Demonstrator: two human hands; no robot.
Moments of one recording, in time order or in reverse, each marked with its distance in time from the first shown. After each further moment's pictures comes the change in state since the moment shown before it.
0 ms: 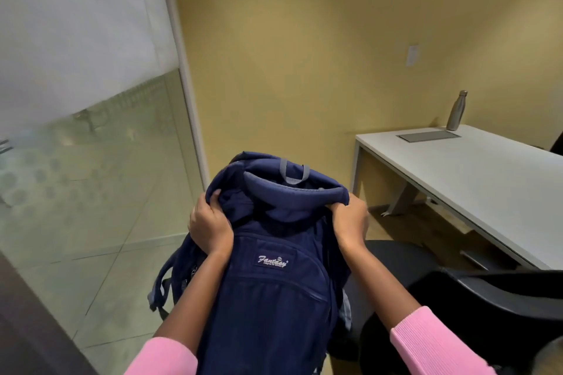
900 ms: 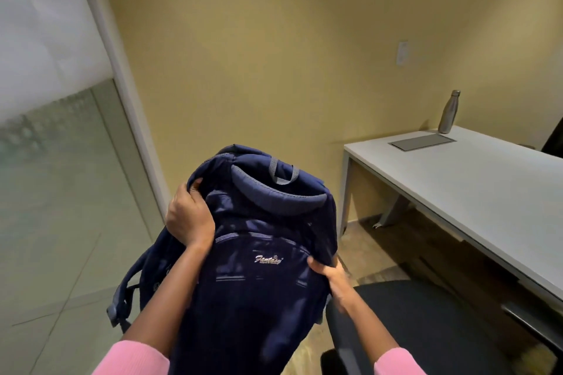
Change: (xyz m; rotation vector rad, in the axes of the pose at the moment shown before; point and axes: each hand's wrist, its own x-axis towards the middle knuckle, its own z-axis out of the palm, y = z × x) left_hand 0.173 -0.008 0.220 0.113 -0.025 0.127; right_hand 0.213 0.132 0.116 0.368 -0.416 0.287
